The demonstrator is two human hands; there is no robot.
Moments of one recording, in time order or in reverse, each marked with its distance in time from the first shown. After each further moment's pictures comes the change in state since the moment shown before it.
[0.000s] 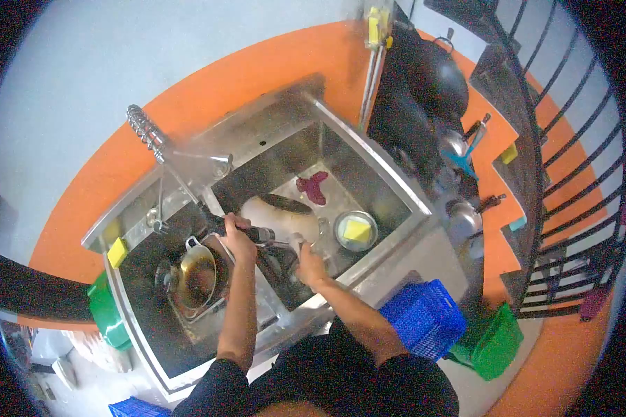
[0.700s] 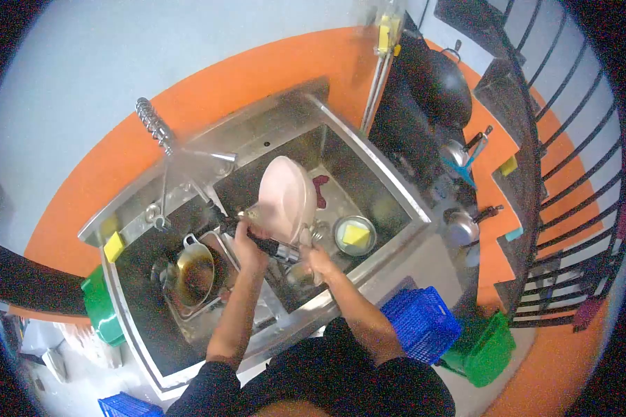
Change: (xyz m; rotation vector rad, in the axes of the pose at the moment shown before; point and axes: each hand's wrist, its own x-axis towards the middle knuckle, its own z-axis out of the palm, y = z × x) left_hand -0.031 0.031 0.020 -0.235 -0.033 -0.478; right_hand 0.024 -0.005 -0.032 1.147 -0.189 0.469
